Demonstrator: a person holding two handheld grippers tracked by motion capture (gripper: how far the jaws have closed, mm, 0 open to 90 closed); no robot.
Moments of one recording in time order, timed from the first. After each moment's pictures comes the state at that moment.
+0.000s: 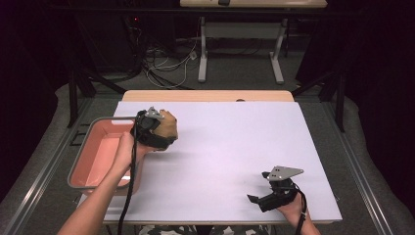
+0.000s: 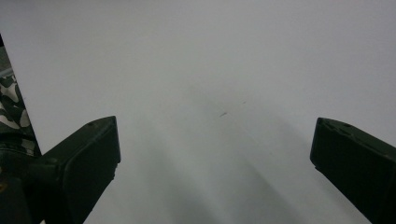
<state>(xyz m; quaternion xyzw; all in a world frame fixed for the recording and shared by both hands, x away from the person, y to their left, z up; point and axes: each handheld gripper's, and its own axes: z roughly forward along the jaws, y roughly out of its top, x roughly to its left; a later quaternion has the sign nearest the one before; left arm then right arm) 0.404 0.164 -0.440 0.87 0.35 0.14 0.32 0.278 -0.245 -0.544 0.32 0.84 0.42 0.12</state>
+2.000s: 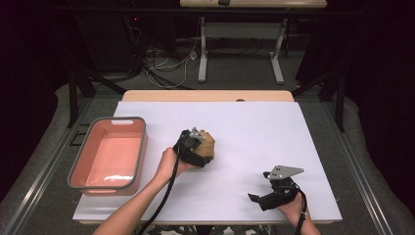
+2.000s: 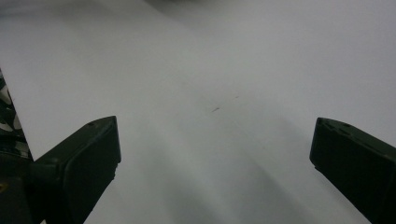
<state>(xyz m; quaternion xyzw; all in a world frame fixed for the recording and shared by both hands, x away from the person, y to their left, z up) 0.397 0.061 -0.511 0.89 0.29 0.07 0.33 0.281 -0.247 -0.546 0.34 0.84 0.41 0.11</state>
